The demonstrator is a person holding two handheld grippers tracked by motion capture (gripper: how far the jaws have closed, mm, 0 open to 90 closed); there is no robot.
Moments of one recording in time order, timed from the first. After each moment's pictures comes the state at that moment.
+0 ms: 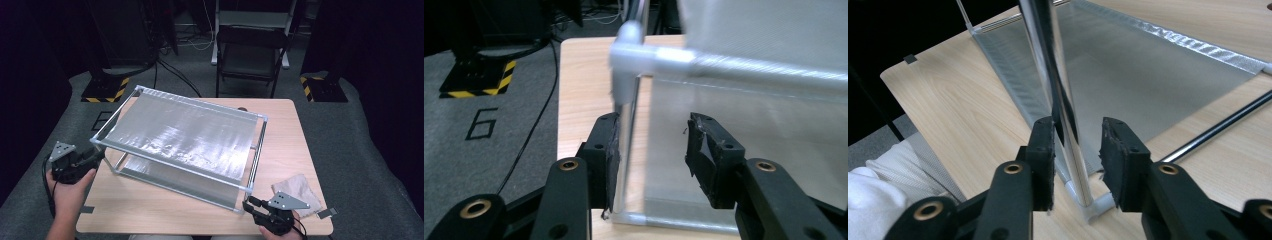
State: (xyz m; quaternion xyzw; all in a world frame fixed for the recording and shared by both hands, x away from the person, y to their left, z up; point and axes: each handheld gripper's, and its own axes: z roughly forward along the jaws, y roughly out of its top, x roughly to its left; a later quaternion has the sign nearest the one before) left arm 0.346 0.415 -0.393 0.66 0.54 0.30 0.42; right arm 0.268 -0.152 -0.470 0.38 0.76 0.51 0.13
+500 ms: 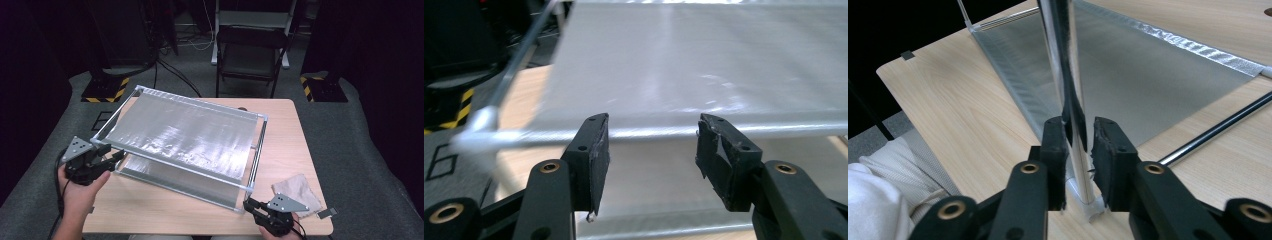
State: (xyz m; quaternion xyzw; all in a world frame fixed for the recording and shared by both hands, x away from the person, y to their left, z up) left arm 0.333 0.344 -0.354 0.71 0.46 0.27 0.45; right arm 0.264 -0.150 -0.472 0.37 0.76 0.51 0.15
